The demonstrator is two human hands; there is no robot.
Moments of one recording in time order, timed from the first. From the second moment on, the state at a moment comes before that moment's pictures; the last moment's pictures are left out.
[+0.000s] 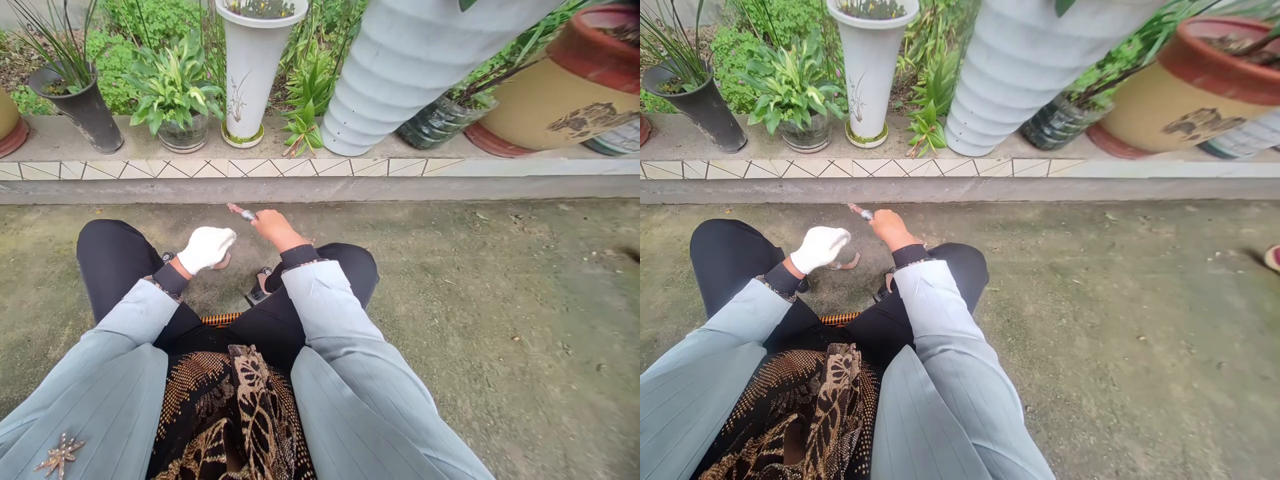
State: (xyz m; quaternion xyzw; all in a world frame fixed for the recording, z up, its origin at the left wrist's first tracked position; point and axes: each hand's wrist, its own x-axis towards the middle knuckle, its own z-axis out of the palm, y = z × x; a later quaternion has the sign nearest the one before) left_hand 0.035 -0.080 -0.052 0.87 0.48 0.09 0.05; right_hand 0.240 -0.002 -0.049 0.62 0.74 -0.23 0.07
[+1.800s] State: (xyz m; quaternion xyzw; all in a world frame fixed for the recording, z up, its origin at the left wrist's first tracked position) left_hand 0.029 -0.062 -0.074 0.71 0.48 0.23 0.45; right_hand 0.263 -0.012 -0.011 0.50 0.56 -0.59 -0.31
